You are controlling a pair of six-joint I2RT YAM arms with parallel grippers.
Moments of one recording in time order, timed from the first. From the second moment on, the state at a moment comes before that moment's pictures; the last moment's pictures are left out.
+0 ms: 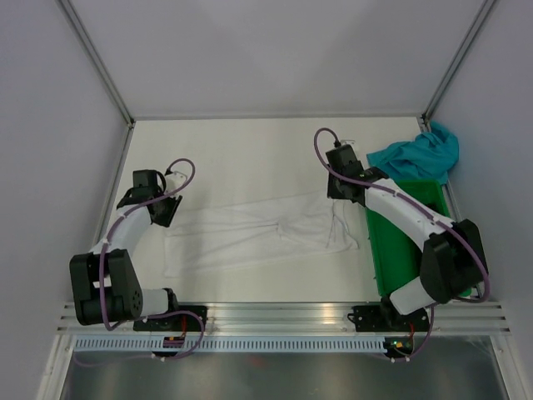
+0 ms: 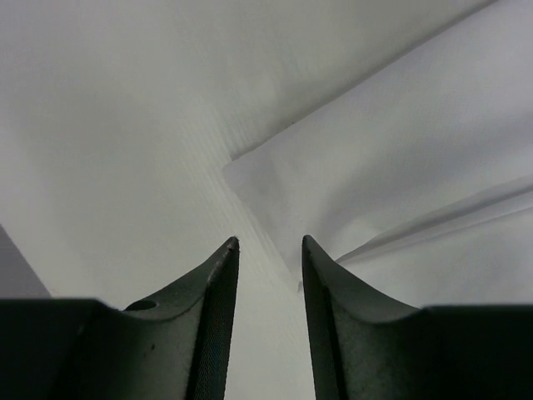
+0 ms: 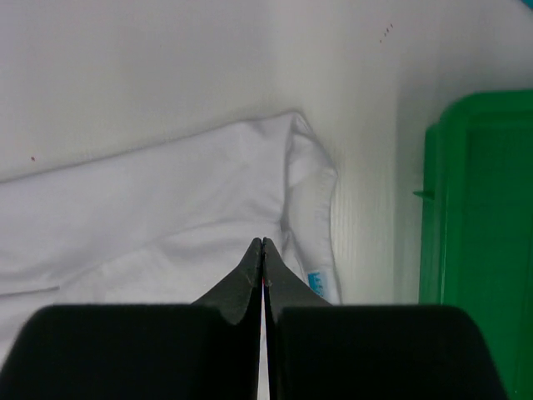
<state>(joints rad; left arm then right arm) 0.12 1.35 0.76 -0.46 0.06 0.55 0.44 1.60 1.19 -0.53 0.28 0.43</state>
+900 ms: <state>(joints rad) 0.12 1.24 0.83 -0.59 0.06 0.53 0.35 2.04 1.45 -0.52 0.22 0.45</state>
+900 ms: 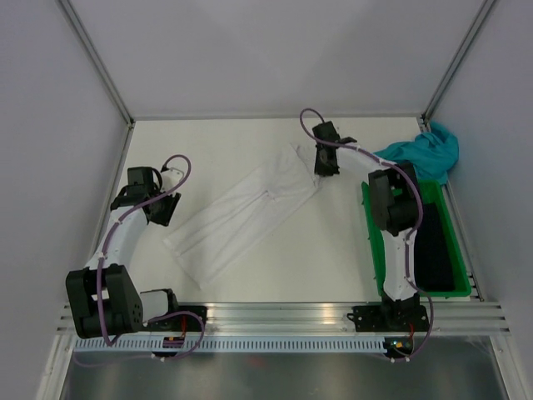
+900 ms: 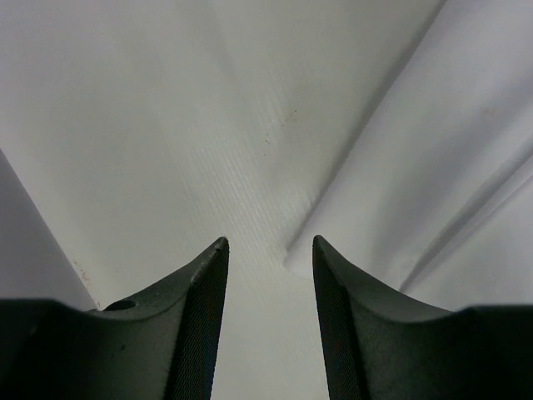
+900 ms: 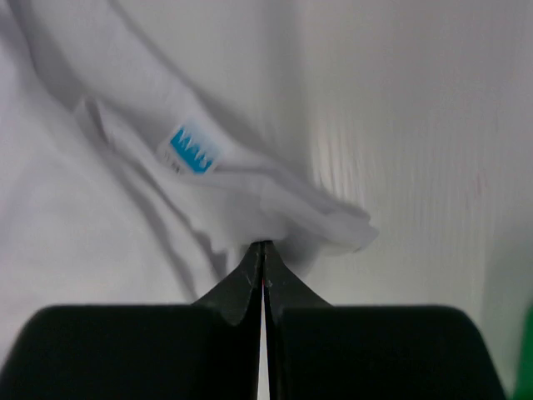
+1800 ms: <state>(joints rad) 0.13 1.31 0.68 -0.57 0.10 0.53 0.28 2.27 1.74 -0.41 0.02 0.70</state>
